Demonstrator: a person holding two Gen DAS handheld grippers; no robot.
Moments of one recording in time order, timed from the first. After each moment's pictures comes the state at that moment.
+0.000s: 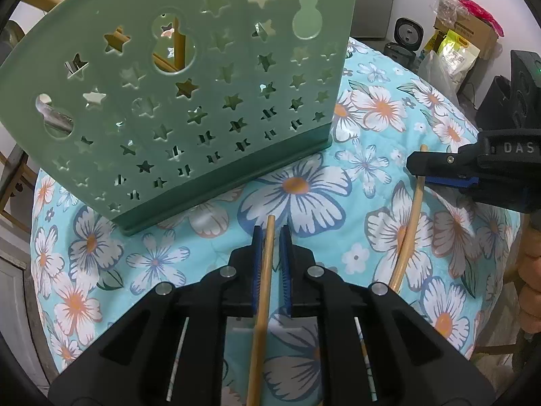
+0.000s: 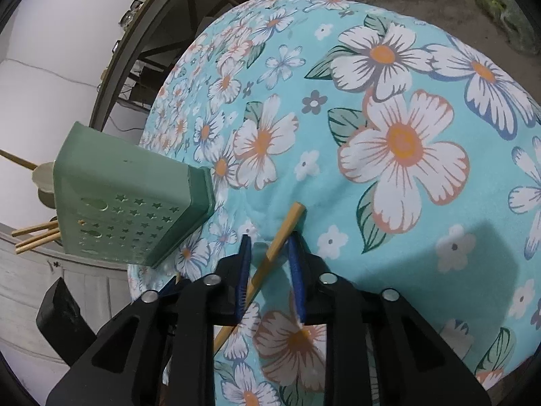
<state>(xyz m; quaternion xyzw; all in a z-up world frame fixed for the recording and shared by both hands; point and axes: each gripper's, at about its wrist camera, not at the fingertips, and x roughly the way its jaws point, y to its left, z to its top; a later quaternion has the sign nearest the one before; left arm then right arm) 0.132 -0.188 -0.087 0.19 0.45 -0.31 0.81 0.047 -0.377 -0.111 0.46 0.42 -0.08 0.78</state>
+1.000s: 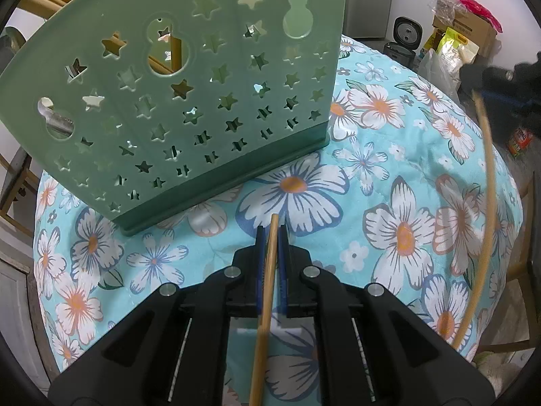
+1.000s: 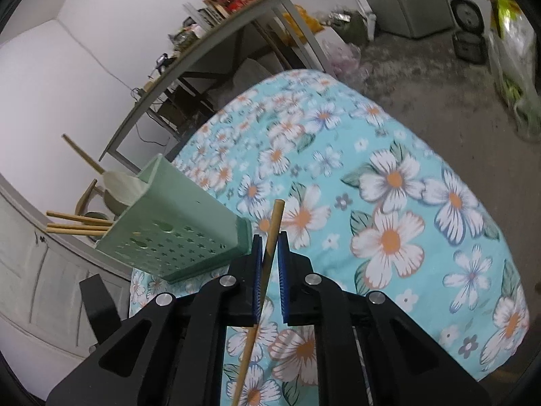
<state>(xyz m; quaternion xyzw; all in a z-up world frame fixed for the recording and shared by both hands) 0.126 -0.186 -0.089 0.20 0.44 -0.31 0.82 0.019 -0.379 -0.025 0.35 0.34 -0.08 0.87</state>
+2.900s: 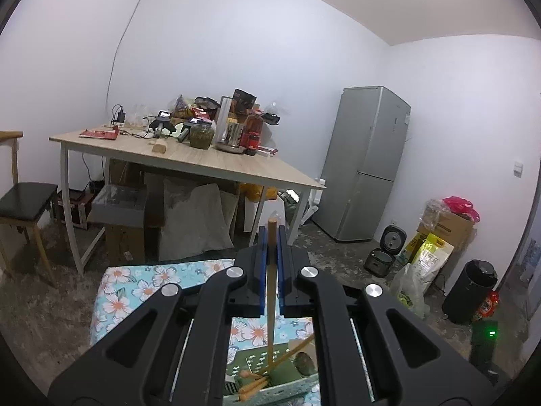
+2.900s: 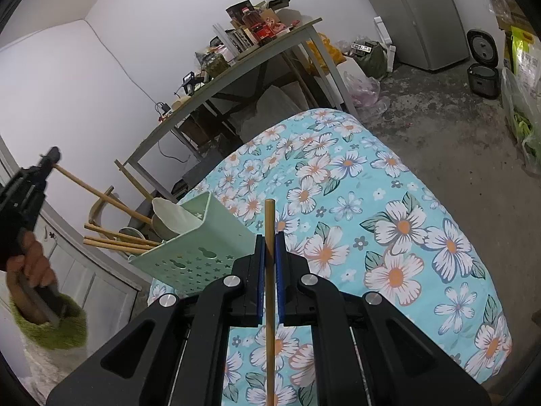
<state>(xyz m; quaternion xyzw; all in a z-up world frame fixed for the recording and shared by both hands) 0.189 -0.081 0.183 -0.08 0.15 -0.33 0.93 0.007 -0.372 0.025 0.32 0.29 -0.06 0.90</state>
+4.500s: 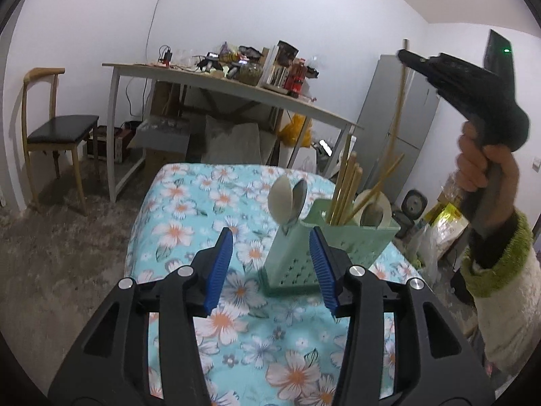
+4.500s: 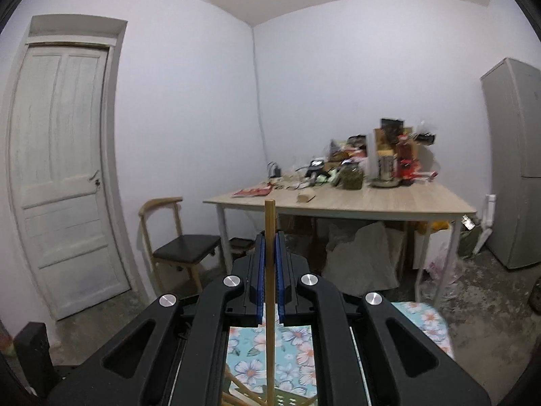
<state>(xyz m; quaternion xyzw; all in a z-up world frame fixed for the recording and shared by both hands) 0.121 0.038 0.049 -0.08 0.26 -0.28 0.92 0.143 -0.244 0.207 0.05 0.09 0.10 0.99</state>
